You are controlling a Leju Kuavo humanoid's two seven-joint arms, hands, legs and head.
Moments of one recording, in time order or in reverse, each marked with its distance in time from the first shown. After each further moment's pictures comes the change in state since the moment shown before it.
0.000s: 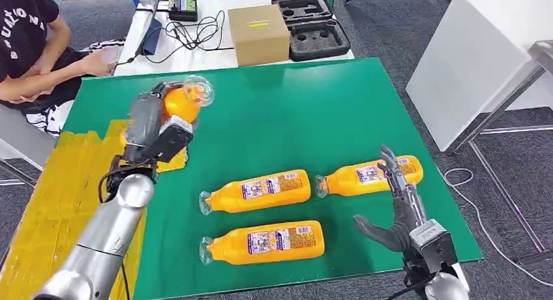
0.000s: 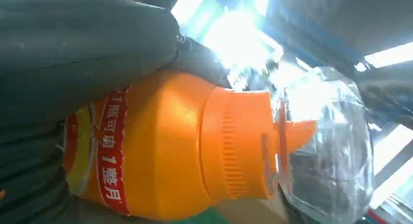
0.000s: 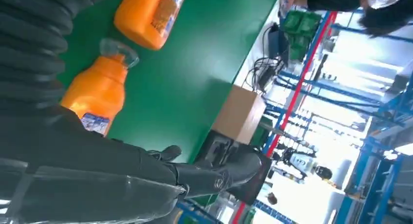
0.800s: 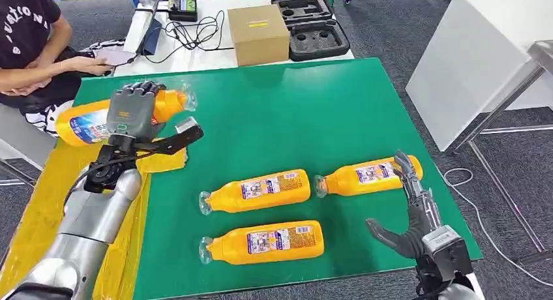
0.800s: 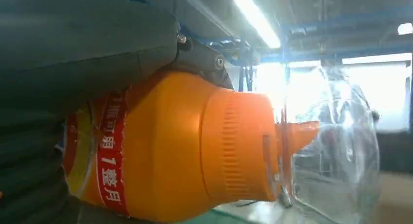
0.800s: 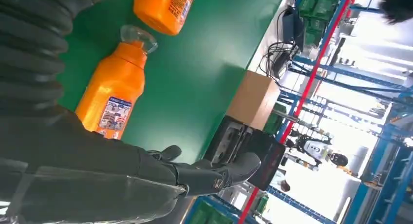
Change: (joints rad) left arm -0.056 0.066 0.034 0.123 -0.618 -0.079 0.210; right arm 0.057 0.040 -0.098 -0.056 0.051 0.042 0.030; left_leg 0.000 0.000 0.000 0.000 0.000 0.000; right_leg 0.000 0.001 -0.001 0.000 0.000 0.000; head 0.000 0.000
